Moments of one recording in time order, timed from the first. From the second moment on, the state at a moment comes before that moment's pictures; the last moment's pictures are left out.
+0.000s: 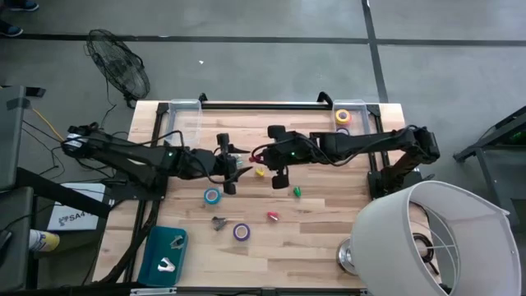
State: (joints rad) left arm -0.18 1.20 0.94 -0.11 -0.50 0.30; right arm 0.01 1.64 1.42 -0.35 0.14 -0.31
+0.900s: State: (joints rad) left arm -0.18 1.20 0.94 -0.14 -0.50 0.31; right arm 0.03 1.69 1.42 -0.26 0.14 -0.29
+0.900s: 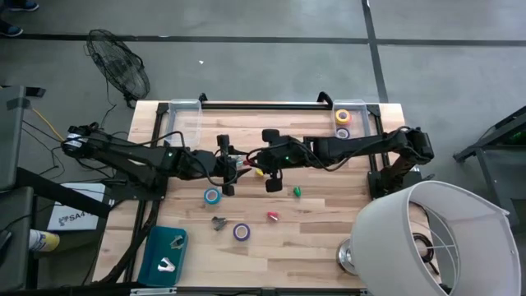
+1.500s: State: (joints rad) left arm -0.18 1.20 0.94 -0.14 -0.47 0.31; right arm 0.03 1.69 1.42 -0.26 0.14 -0.29
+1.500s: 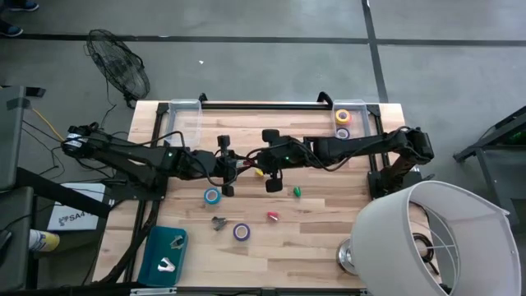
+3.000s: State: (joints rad) left arm 0.08 1.20 0.94 -0.80 -0.73 -0.15; right arm -0.02 1.66 1.42 -0.61 0.27 0.00
